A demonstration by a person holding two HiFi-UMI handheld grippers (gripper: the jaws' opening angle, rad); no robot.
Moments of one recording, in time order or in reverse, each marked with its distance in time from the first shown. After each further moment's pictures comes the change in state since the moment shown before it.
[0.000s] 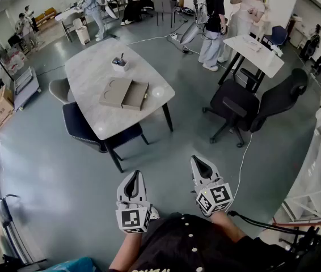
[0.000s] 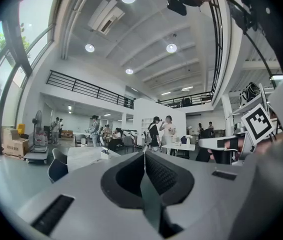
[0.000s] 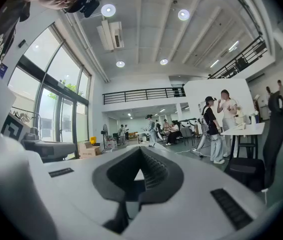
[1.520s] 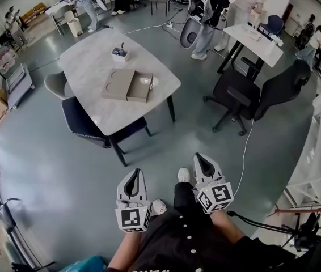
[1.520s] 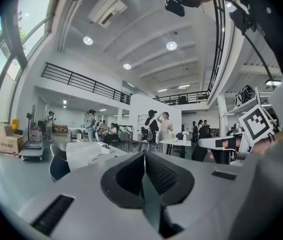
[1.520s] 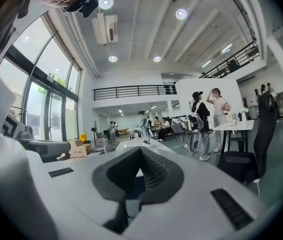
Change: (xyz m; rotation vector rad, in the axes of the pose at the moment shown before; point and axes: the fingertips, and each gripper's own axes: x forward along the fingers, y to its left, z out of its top) left arm -0.005 0.073 -0.019 -0.008 0.051 -0.072; right arm 0.033 0.048 -0.029 0.017 0.041 -0.126
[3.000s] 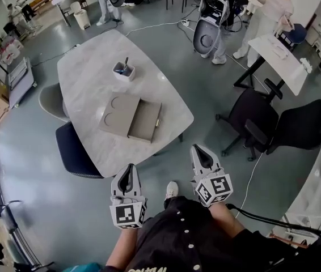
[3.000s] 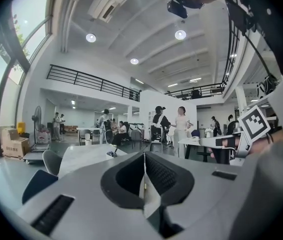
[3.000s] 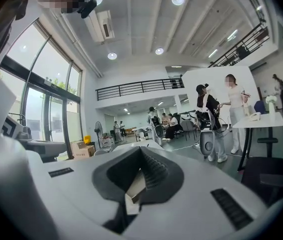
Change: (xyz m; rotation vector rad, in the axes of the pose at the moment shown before) left arm 0.291 0.107 0.037 0.004 0.030 0.138; right arm 0.317 -0.128 0.033 0.035 0.029 0.122
